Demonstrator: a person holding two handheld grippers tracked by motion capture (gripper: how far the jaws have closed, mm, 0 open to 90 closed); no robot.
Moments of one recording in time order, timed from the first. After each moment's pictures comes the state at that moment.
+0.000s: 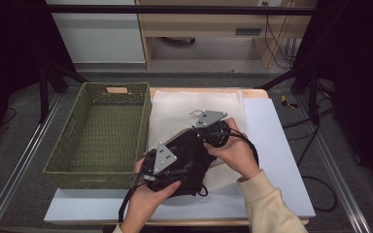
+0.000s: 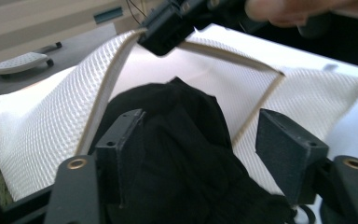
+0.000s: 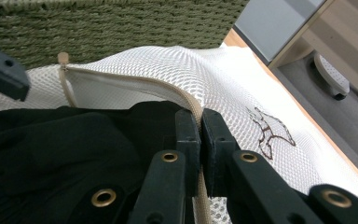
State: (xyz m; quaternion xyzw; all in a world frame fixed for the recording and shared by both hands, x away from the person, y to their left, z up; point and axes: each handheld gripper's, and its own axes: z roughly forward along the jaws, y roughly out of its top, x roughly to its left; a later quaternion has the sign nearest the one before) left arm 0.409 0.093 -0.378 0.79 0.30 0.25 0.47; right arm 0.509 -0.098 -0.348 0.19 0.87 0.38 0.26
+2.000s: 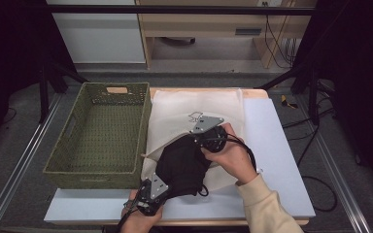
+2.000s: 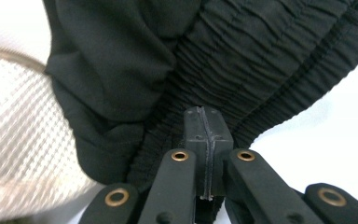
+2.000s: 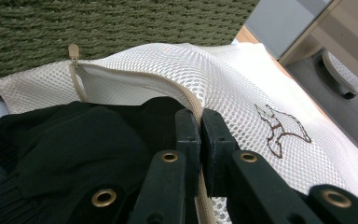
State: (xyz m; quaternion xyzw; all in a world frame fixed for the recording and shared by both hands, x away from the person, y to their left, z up) left arm 0.386 0.117 -0.475 0.84 0.35 0.20 0.37; right arm 0.503 -0.091 -0.361 0.19 0.87 0.38 0.25
